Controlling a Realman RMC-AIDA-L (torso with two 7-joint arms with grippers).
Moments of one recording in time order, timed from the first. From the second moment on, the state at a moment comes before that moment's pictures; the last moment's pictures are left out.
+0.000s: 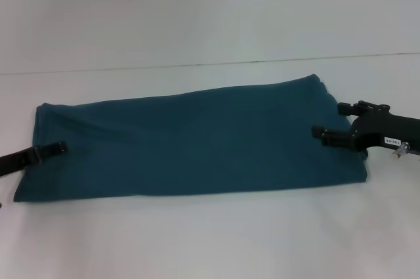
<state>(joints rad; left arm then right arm) -0.56 -2.13 0.59 0.67 2.28 0.84 -2.18 0.53 2.09 -0.56 -0.67 -2.08 -1.15 1.36</state>
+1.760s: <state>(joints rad) -0.55 -2.13 0.59 0.72 2.30 0.95 -2.26 0.53 2.09 -0.56 -0.68 -2.06 -1.16 1.35</state>
